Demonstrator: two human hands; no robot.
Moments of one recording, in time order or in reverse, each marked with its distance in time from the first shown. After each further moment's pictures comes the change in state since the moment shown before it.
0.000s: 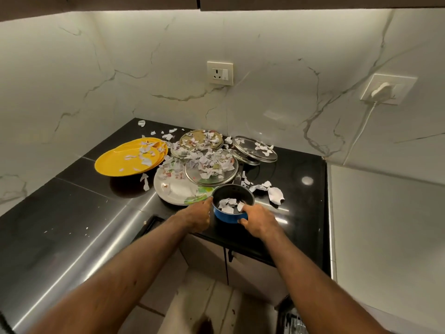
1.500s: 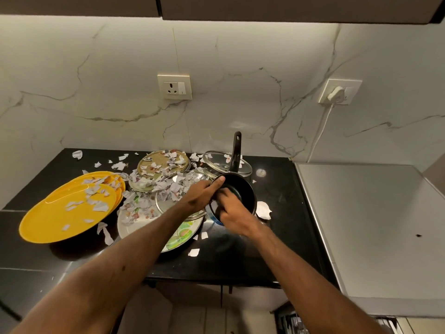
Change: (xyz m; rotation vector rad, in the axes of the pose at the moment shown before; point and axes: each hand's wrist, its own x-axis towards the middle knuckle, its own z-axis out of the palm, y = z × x) left_hand 0.118 0.032 -0.106 -0.623 0.069 0.381; right_hand 0.062 -0.072 -0.068 0.497 0.145 -0.082
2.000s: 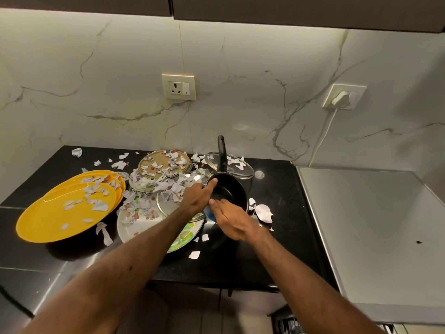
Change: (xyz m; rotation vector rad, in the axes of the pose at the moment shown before) left_hand 0.013 -0.022 -0.002 0.075 0.210 -0.167; right_hand 0.011 0.006 0.019 -0.145 -0.034 0.100
